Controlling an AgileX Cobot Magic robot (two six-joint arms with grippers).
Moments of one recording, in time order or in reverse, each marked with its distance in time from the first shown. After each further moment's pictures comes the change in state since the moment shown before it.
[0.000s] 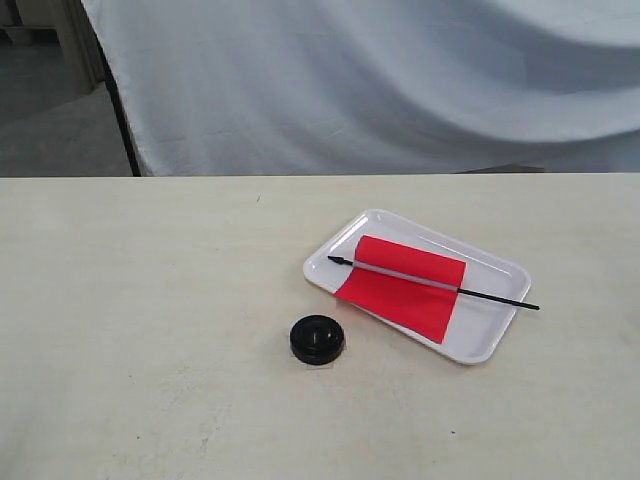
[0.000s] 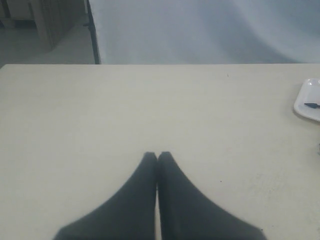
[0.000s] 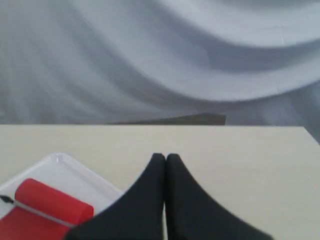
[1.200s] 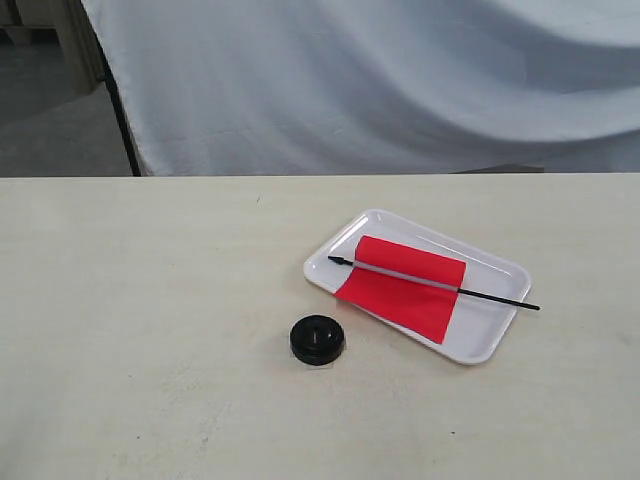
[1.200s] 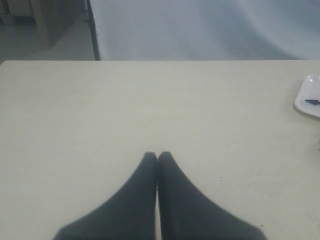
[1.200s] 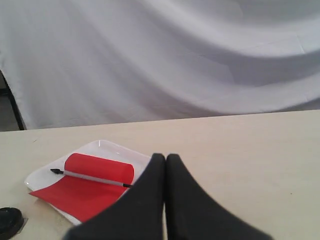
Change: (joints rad) left arm 0.000 0.000 0.000 0.000 0.011 0.000; right arm 0.077 -0.733 0.507 0.053 0.061 0.081
